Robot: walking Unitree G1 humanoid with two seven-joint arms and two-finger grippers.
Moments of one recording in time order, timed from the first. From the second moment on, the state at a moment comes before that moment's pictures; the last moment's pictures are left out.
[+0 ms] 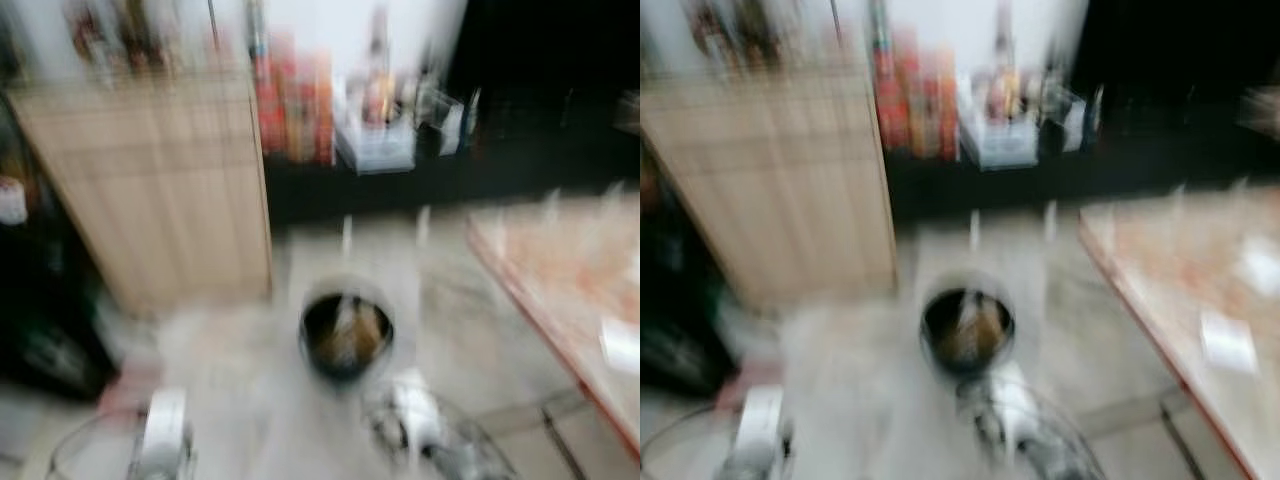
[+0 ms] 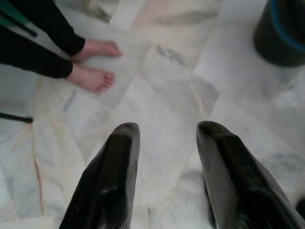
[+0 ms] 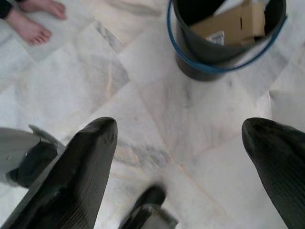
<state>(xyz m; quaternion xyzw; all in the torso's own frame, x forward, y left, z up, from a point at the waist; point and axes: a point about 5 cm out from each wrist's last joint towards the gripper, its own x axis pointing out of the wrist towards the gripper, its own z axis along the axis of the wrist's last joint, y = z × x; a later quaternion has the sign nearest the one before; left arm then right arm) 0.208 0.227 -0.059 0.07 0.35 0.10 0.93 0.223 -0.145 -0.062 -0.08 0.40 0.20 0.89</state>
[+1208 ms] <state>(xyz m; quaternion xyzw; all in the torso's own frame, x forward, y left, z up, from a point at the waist) 0.340 0.201 0.150 0.09 -0.18 0.08 0.98 0.362 -0.070 0.140 -0.01 -0.10 0.24 0.96</state>
